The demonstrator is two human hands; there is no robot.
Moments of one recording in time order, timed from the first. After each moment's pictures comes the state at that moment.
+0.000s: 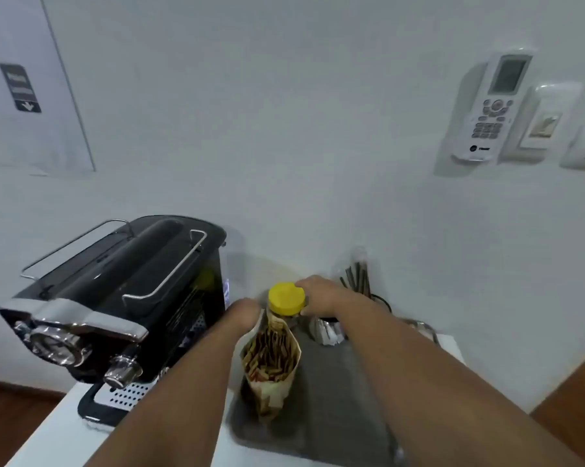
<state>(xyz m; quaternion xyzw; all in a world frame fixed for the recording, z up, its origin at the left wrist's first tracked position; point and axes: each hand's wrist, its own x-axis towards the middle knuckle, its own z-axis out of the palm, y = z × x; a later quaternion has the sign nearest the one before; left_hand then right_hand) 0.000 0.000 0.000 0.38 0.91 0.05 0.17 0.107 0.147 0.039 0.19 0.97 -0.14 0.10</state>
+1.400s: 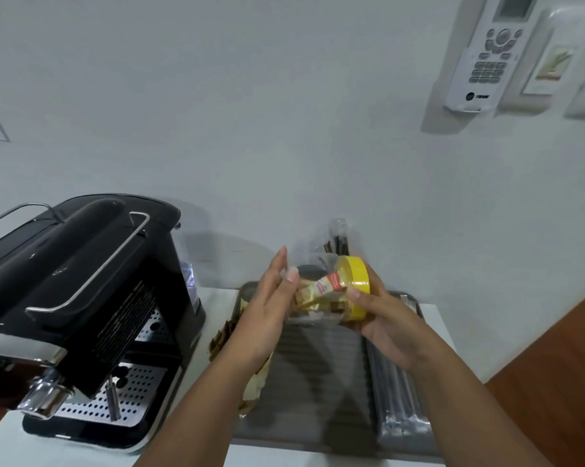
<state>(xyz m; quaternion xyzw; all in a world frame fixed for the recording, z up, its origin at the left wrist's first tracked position) 0.127 -0.006 0.062 0.36 0.64 0.60 0.31 0.256 0.137 0.049 0.20 0.54 -0.80 -0.17</state>
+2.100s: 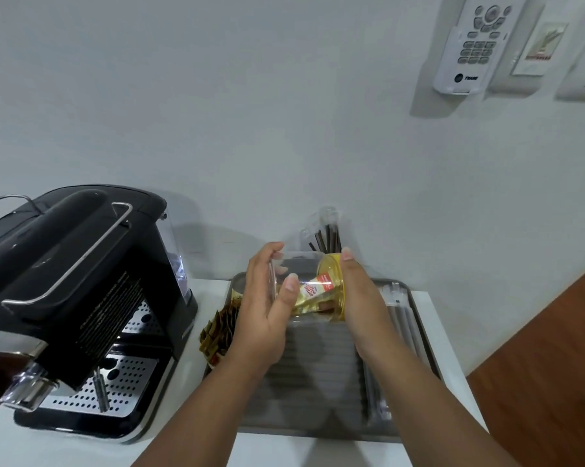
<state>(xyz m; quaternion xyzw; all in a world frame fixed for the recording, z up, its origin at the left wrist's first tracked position) 0.147 -0.001 0.048 0.39 0.63 0.64 0.17 0.239 0.098 0.061 0.34 0.63 -0.63 -0.29</state>
